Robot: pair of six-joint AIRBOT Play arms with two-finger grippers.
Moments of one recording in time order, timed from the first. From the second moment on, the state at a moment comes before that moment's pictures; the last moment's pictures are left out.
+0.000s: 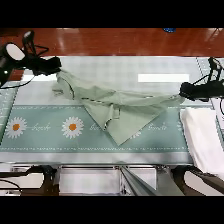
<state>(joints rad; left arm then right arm) 0.01 -1.52 1.41 1.26 -0.94 -1.65 -0.22 -1.17 0.97 -1.22 0.97 1.55</state>
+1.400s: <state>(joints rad) 0.01 -1.40 0.80 0.68 -0.92 -1.45 -0.66 -1.14 0.70 -0.98 1.12 1.31</state>
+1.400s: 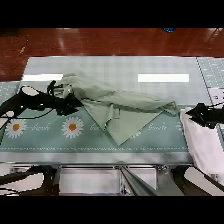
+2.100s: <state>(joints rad) -0.02 -1.57 0.96 0.55 -0.84 -1.46 -0.66 -1.14 0.70 -0.93 1.13 1.28</state>
